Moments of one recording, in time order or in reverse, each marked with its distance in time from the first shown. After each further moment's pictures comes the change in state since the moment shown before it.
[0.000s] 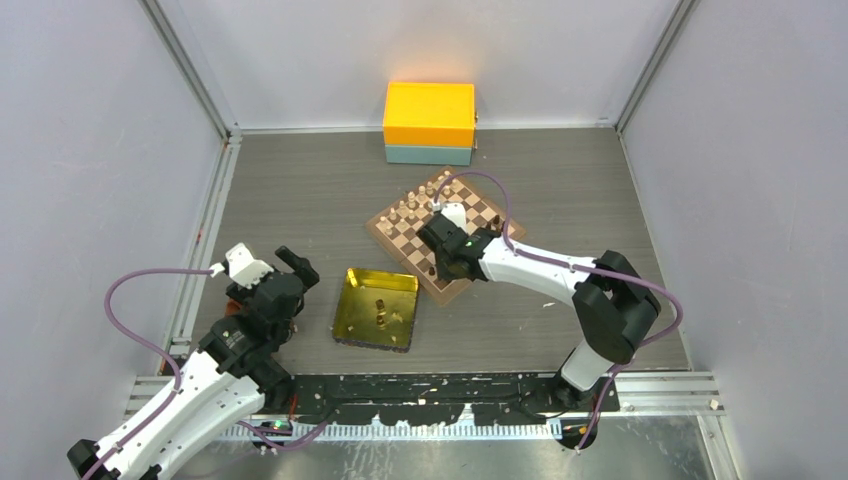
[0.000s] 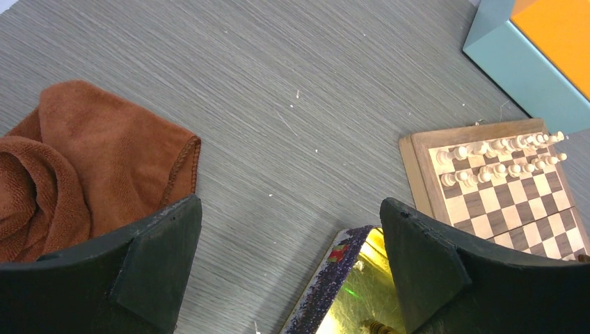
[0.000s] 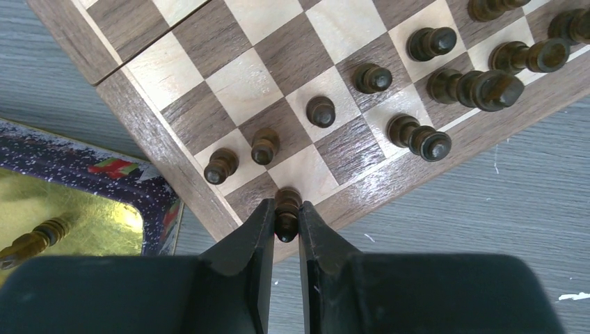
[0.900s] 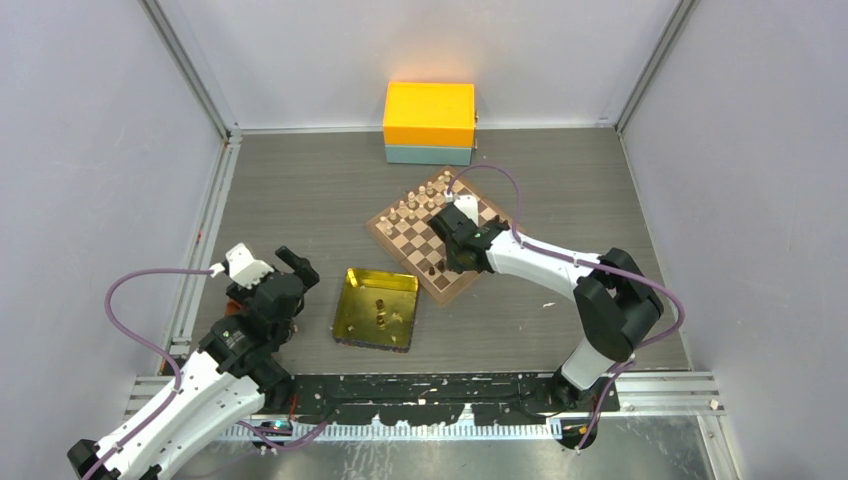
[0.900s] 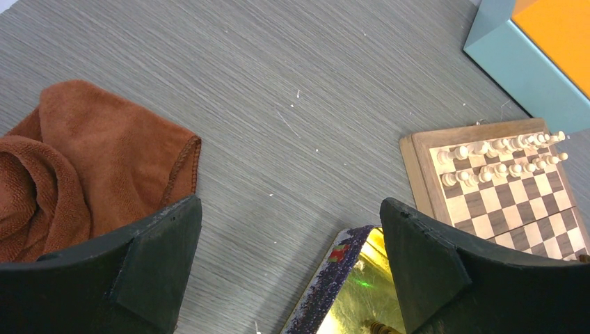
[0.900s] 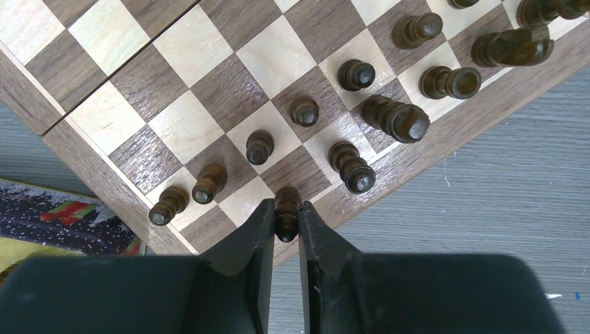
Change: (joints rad) left arm 0.000 0.000 -0.002 0.000 0.000 0.000; right arm -0.087 0.000 -0.006 0.009 0.018 -0.027
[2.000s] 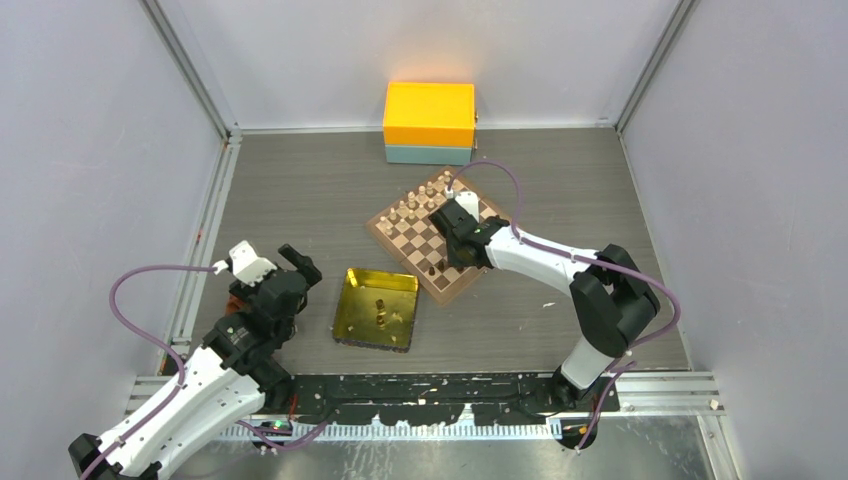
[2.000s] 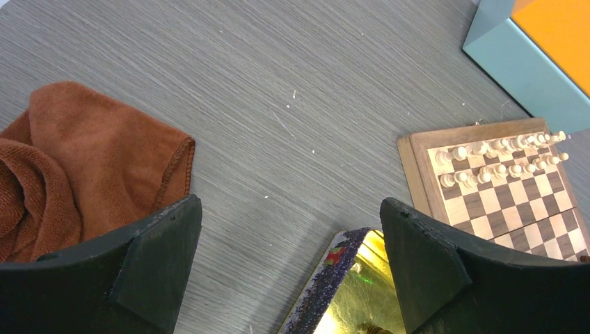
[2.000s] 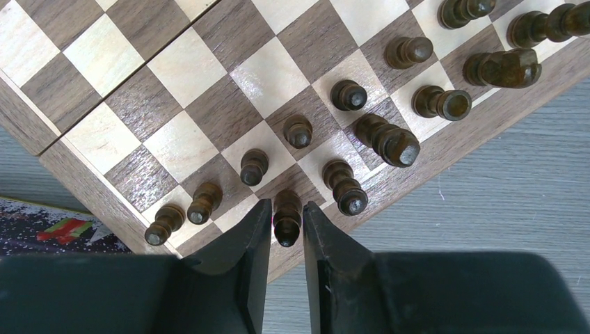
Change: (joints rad) left arm 0.000 0.036 0.000 0.037 0.000 0.005; right arm -0.026 0.024 0.020 0.011 -0.004 -0.019
